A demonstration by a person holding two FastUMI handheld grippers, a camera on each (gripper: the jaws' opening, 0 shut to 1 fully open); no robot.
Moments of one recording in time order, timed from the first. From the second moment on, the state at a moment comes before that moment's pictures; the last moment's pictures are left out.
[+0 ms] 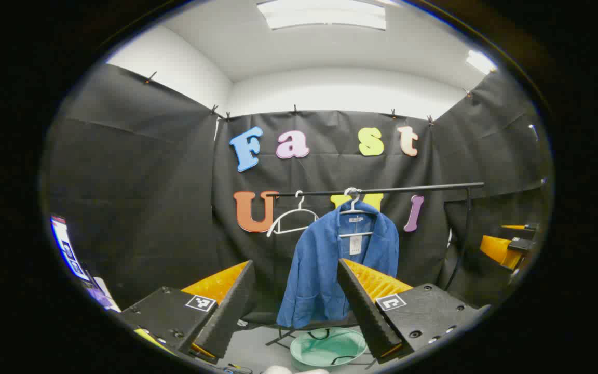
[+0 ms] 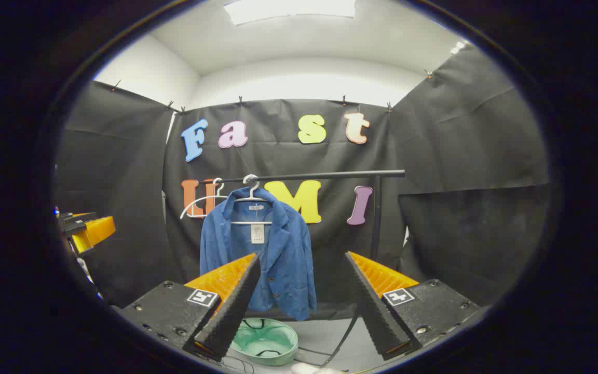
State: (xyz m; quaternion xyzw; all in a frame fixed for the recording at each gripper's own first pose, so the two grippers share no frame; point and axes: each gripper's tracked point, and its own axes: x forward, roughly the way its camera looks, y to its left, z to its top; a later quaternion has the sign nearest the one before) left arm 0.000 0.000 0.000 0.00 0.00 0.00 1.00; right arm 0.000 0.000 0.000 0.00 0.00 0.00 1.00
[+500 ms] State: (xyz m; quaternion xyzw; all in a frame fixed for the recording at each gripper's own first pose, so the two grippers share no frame) left arm 0.001 0.014 -0.007 0.01 0.01 -0.01 1.00; right arm 0.003 0.013 -0.004 -0.01 0.02 0.00 1.00
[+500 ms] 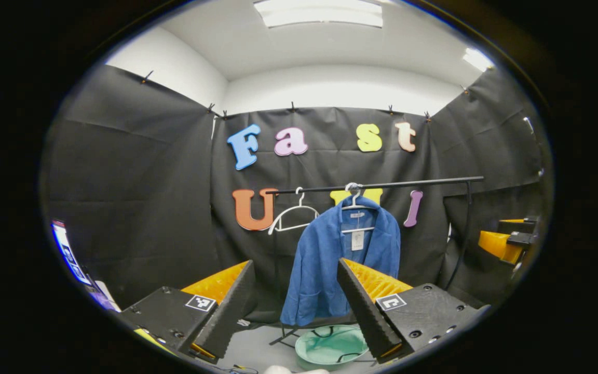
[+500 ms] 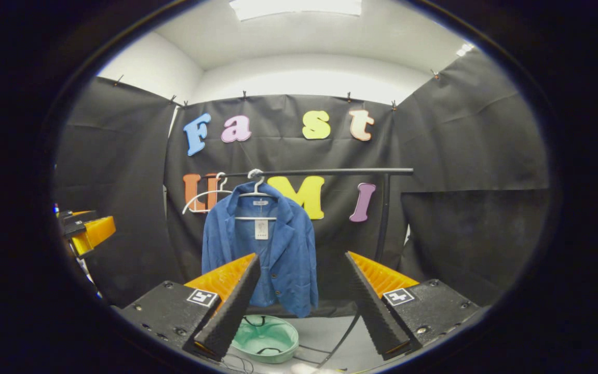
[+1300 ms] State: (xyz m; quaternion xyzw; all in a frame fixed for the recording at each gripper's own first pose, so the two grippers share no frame) left arm 0.014 -0.014 -0.013 0.00 0.01 -0.02 1.00; right arm 0.019 0.003 -0.027 -0.01 0.04 0.00 1.00
